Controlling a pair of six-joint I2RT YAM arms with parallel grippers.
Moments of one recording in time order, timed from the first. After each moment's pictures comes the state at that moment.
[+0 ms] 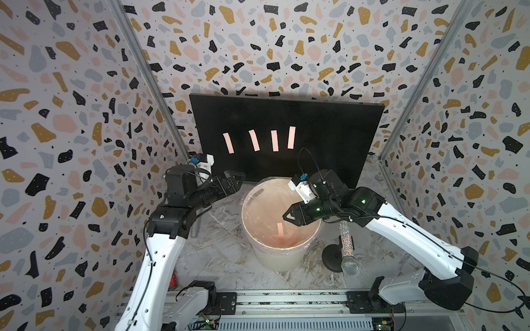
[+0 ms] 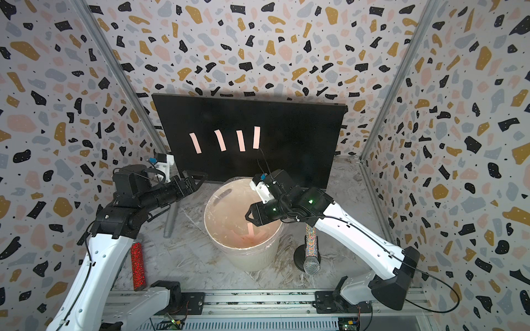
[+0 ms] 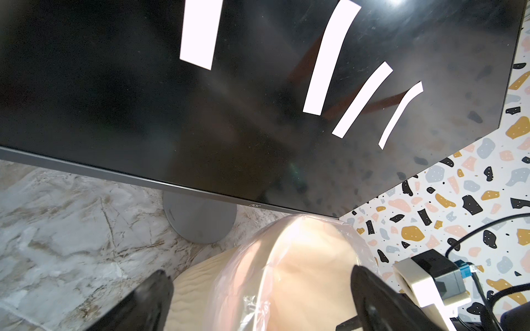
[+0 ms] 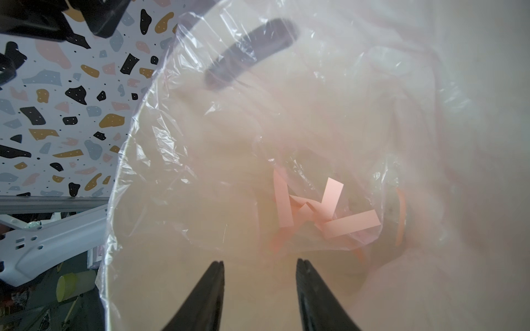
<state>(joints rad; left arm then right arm) -0.10 0.99 1.24 -0.66 0.52 -0.59 0.91 1.38 1.53 -0.91 -0.31 0.47</state>
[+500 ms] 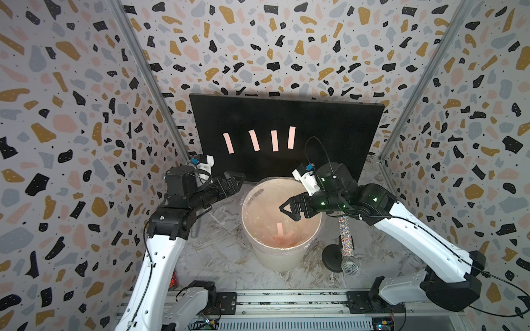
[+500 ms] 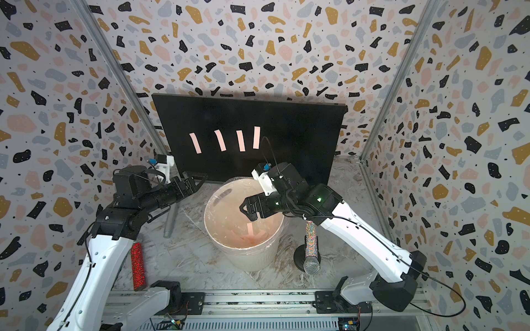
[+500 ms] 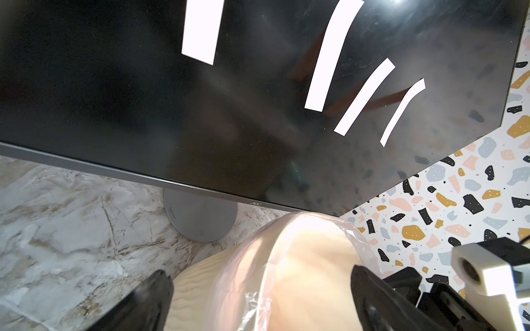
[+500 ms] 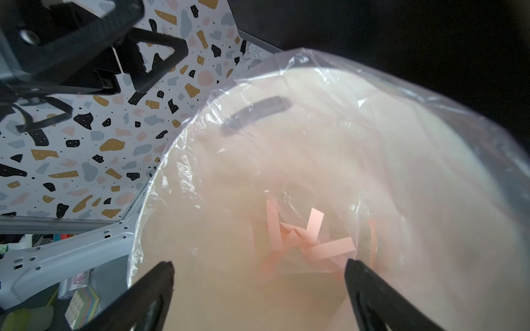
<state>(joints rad) -0.10 0.98 1.22 -0.66 0.52 -0.59 0.91 1.36 1.64 -0.92 -0.21 0.42</state>
